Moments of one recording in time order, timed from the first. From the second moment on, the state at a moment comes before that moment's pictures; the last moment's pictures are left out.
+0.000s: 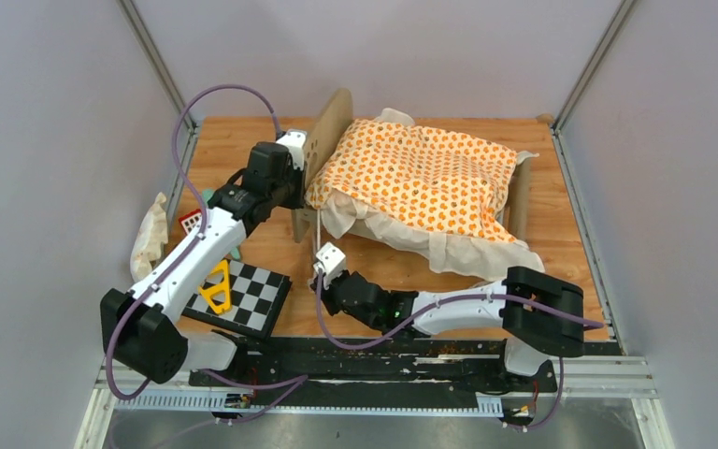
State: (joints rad) left arm -0.43 1.32 1.22 -0.56 -0.07 -0.14; right arm 1.33 1.63 0.81 0.55 0.40 0.20
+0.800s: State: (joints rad) left arm -0.44 1.29 0.83 -0.02 -0.11 -0.09; right arm 1.29 1.81 0.94 0.14 0.37 0.34
